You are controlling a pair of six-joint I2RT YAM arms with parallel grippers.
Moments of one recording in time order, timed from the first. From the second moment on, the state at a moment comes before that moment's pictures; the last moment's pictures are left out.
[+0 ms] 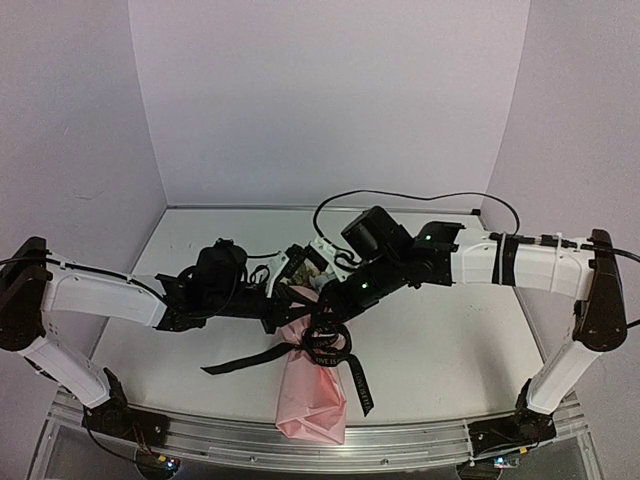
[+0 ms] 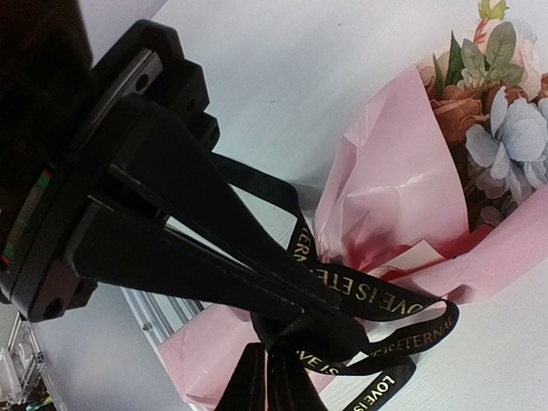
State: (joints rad) left arm -0.96 1.47 0.75 0.35 0.36 -0.19; right arm 1.02 1.68 1.36 -0.56 -0.28 0.37
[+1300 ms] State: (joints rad) left arm -0.96 1.46 0.71 0.34 0.16 -0.40; right arm 1.17 1.67 1.07 -0.20 0.02 0.06
